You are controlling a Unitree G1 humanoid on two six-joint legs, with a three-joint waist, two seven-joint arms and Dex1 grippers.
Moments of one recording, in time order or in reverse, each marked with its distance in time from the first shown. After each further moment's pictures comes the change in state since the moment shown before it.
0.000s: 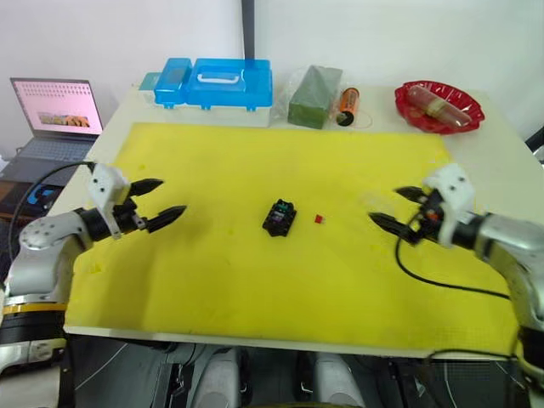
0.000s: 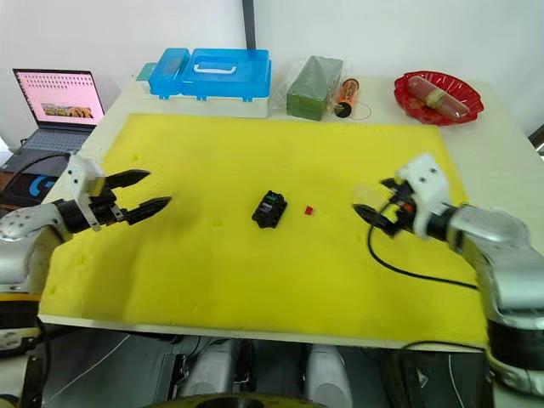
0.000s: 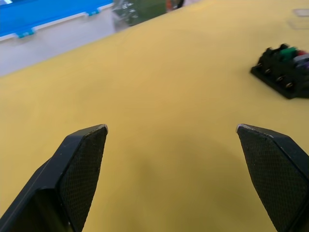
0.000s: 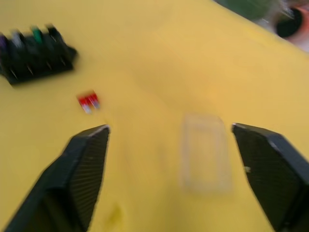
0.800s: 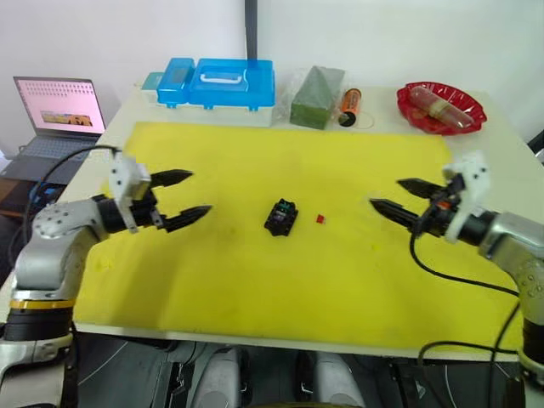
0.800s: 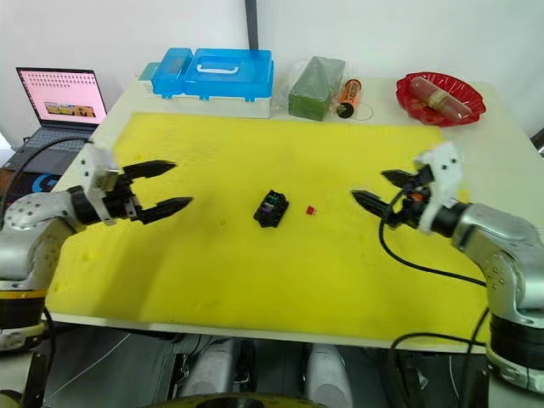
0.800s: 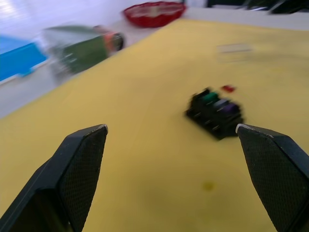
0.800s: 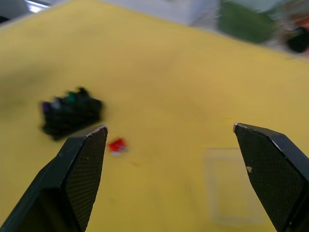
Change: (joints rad) left arm -0.073 -0.026 -0.143 -0.303 -0.098 0.128 -0.084; right arm -0.250 0.073 0.029 0.054 0.309 0.267 -0.107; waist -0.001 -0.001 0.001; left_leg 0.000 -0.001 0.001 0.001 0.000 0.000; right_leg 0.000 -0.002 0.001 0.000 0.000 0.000
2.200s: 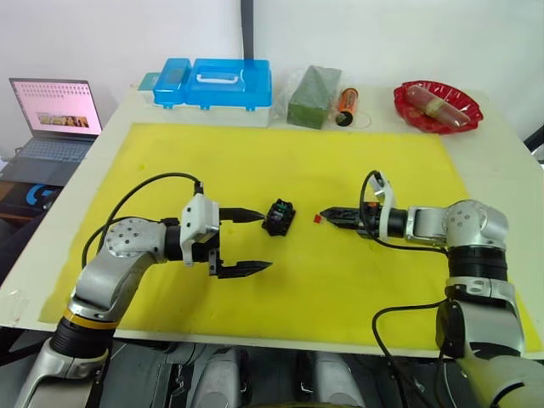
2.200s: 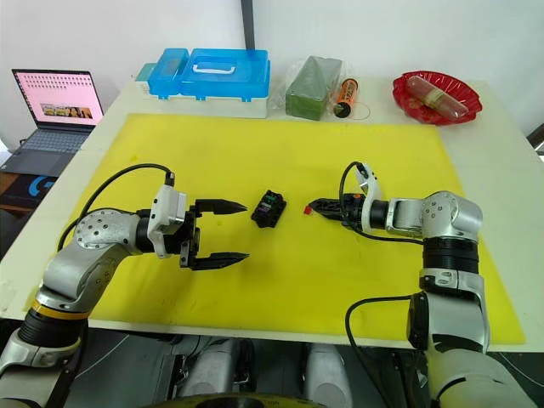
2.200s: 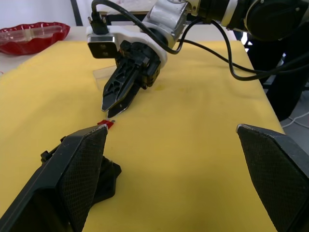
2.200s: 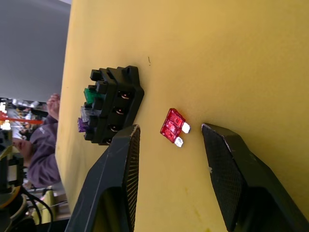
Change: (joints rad) left arm 0.063 -0.094 -0.201 -0.160 0.019 -0.043 -0.047; right arm -0.378 0.226 0.062 0.787 0.075 0.403 -0.051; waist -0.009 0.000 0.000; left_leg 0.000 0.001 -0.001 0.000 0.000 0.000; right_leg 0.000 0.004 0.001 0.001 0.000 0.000
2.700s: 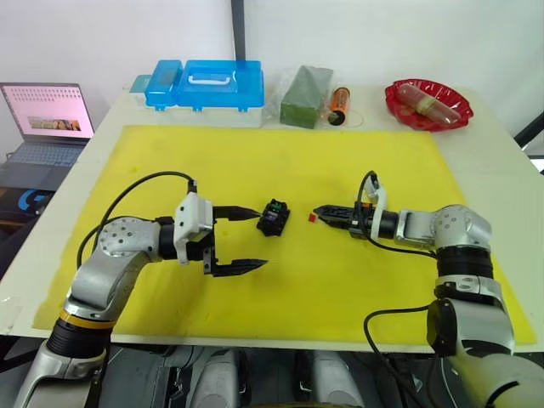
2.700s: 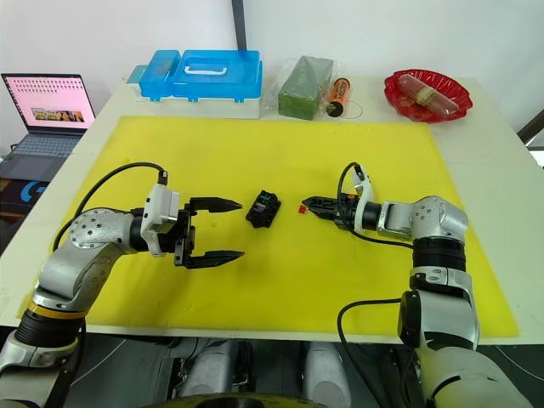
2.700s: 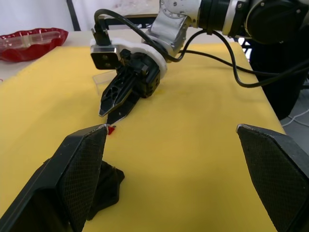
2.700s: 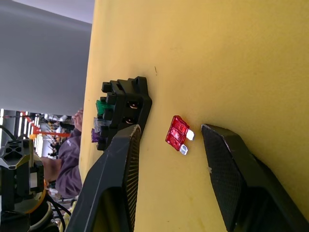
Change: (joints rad) left arm 0.001 -0.003 0.027 -0.001 0.010 -0.006 -0.005; right arm -0.013 0.048 -0.008 0.102 -0.011 -0.066 0.055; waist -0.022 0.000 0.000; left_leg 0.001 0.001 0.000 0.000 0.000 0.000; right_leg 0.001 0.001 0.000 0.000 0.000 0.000
